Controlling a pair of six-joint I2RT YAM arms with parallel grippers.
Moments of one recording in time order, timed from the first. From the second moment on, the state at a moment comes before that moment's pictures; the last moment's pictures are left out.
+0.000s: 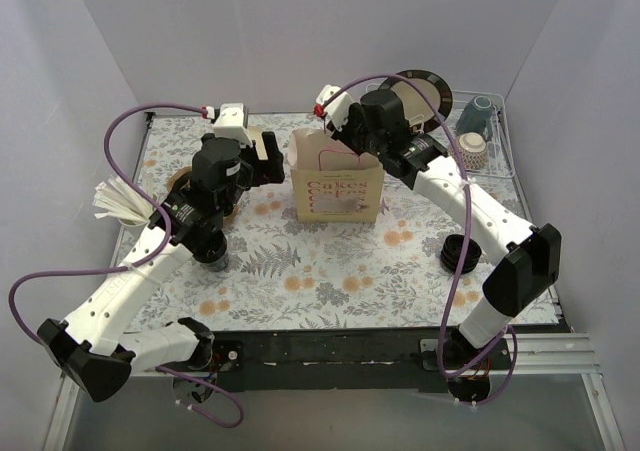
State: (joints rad) left arm -0.62 1.11 1.24 -0.39 -0.38 -0.31; right arm 0.66 1.64 1.61 -0.38 0.02 -0.57
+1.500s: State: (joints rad) left arm 0.04 1.39 1.49 -0.95 -0.59 -0.52; right arm 0.66 1.12 1.36 -0.55 -0.12 0.11
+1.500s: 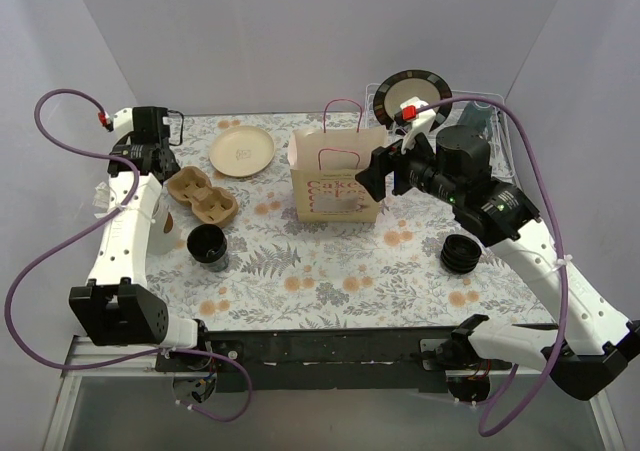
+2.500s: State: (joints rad) left arm 0.04 1.40 1.36 -0.87 -0.57 -0.53; right arm 0.66 1.05 1.33 -0.53 -0.08 0.07
